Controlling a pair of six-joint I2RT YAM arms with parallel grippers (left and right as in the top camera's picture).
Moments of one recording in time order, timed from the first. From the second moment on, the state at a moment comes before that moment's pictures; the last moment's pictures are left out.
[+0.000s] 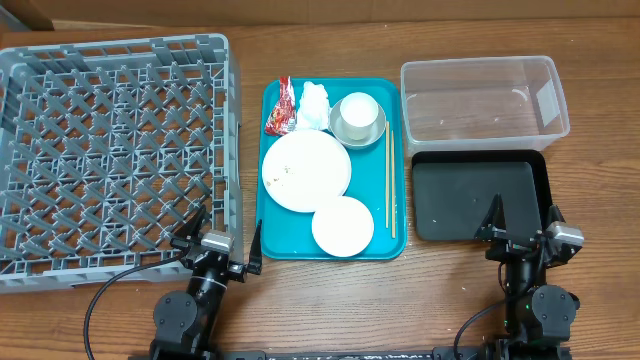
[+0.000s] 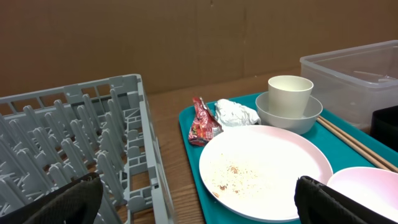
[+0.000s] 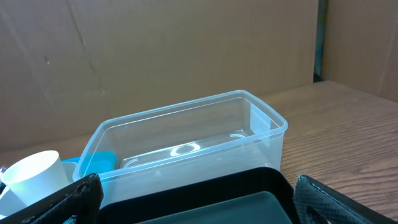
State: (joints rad) left arm -0.17 0.01 0.01 -0.07 0.07 0.08; right arm -0.05 0.01 0.02 -0.02 0.12 0.17
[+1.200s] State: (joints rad) left arm -0.17 0.01 0.01 0.26 0.43 -0.03; right arm -0.05 0.01 0.02 -0.02 0.12 0.17
